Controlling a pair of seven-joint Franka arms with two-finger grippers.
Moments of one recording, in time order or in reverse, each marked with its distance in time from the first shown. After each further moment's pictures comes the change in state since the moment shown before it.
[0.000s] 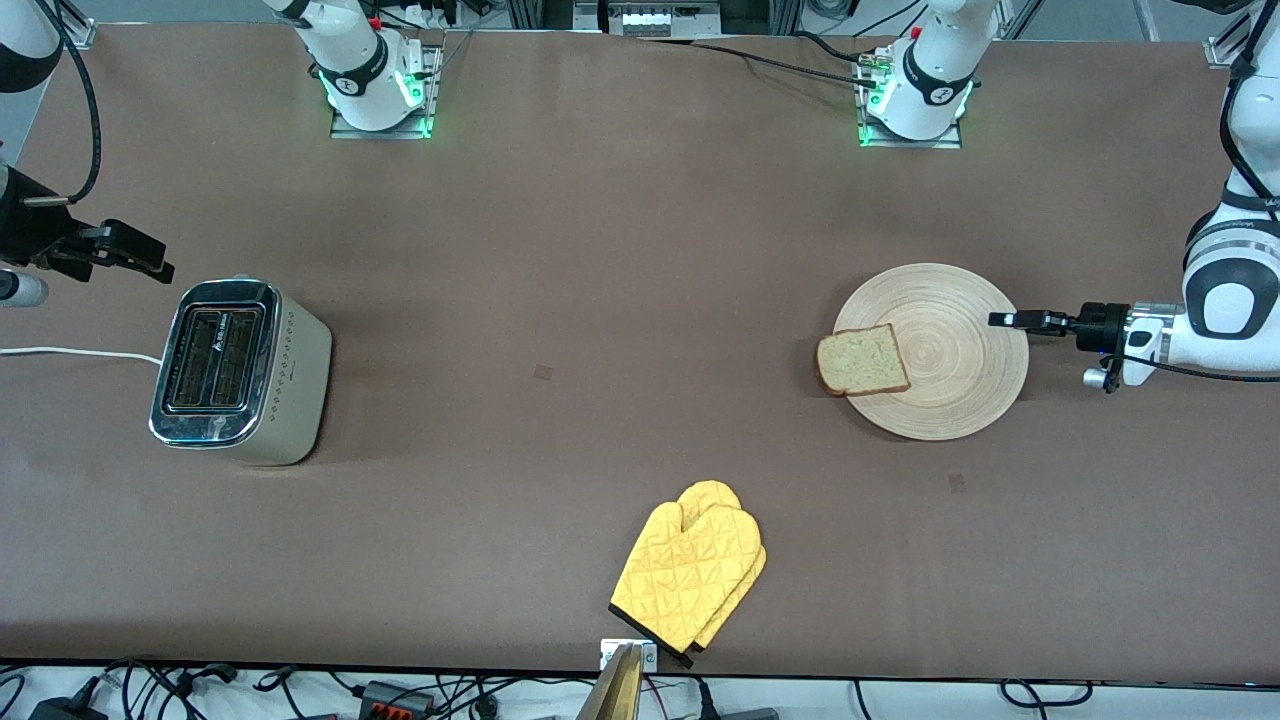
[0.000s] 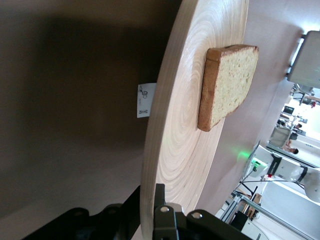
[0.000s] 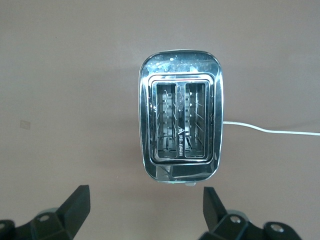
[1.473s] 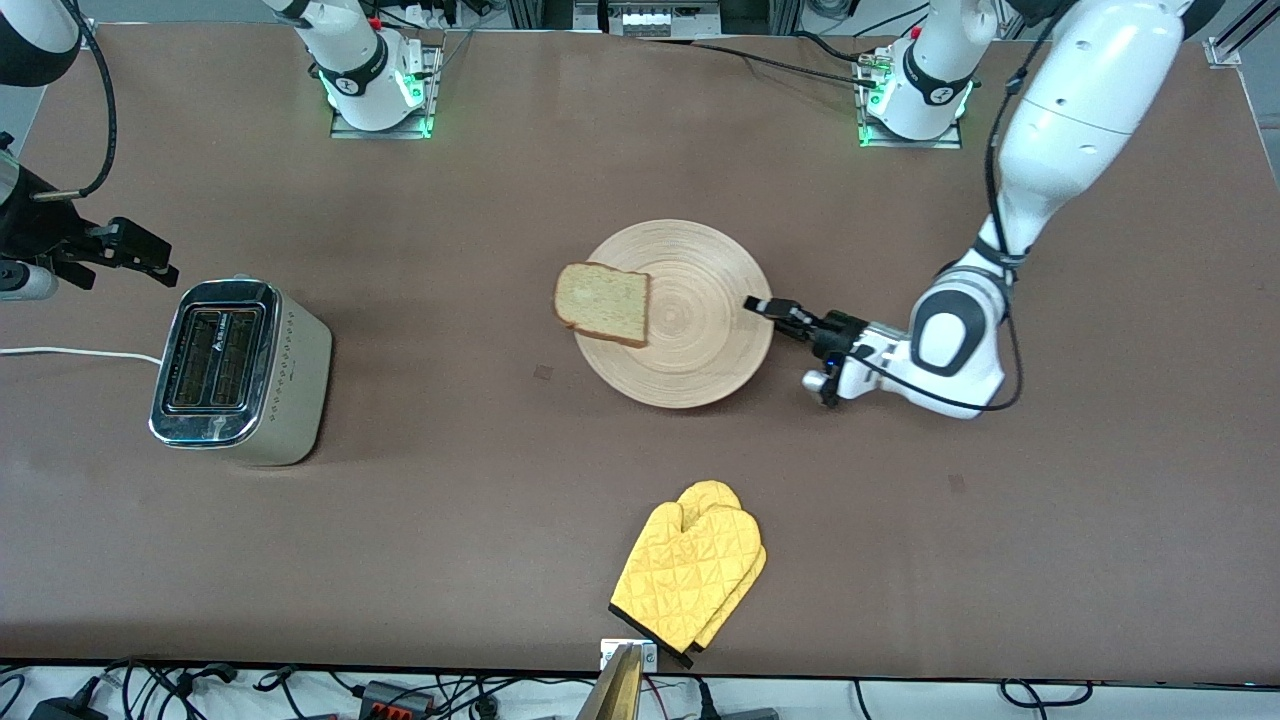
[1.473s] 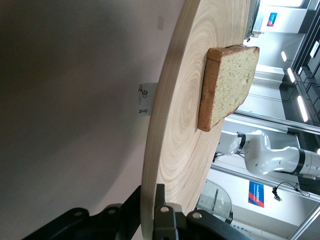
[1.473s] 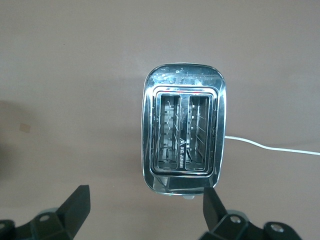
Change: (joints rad) left arm -0.617 0.083 -0.068 0.056 -0.529 0.078 -0.005; right arm 0.002 -0.039 0.005 -0.072 -0.001 0.090 -0.049
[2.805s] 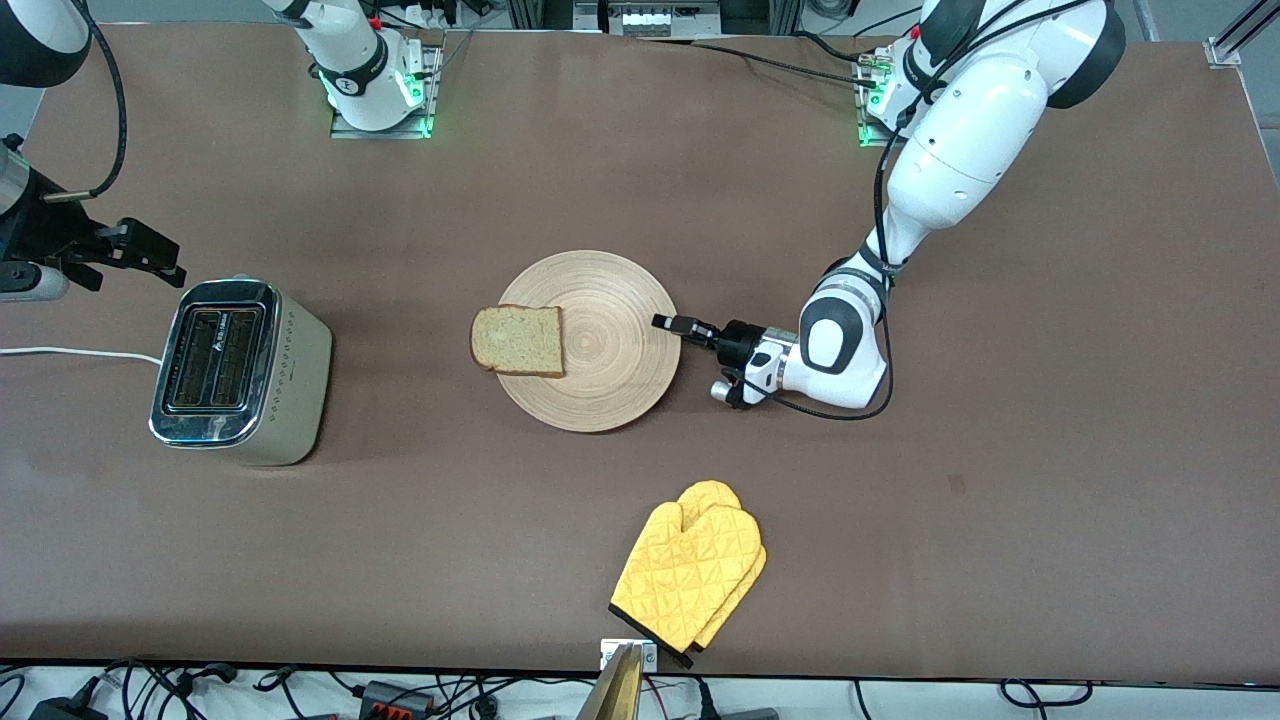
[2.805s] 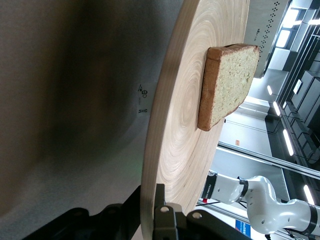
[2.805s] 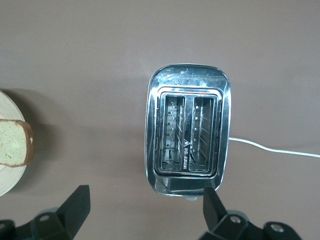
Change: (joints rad) left arm -0.190 0.190 0.006 0.121 -0.227 0.188 -0.006; right arm 0.012 0.002 0.002 -0.004 0.000 0.006 0.000
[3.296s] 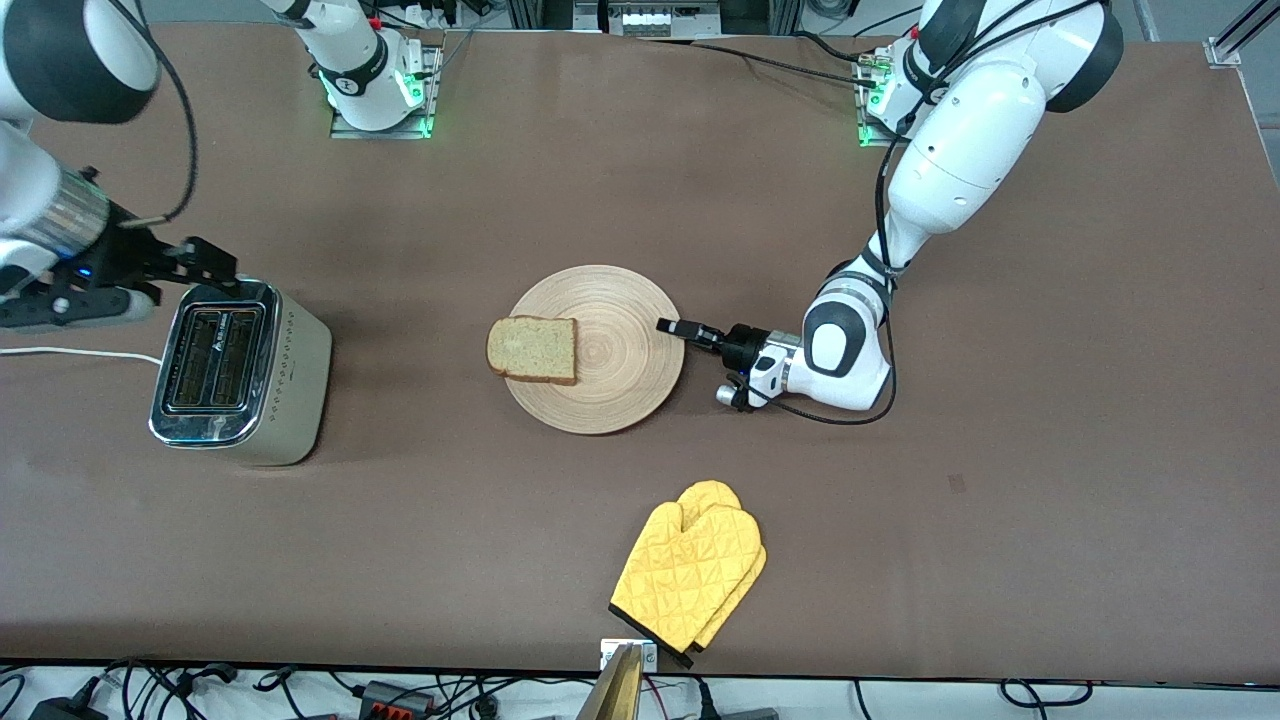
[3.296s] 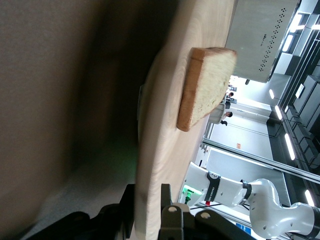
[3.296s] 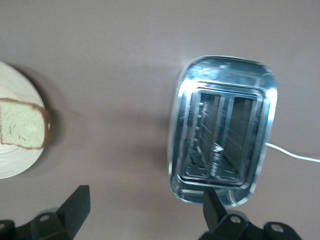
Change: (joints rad) left arm 0.002 0.014 0.015 0.003 0.000 -0.002 -0.001; right arm 0.087 0.076 0.006 -0.021 0.005 0.022 0.001
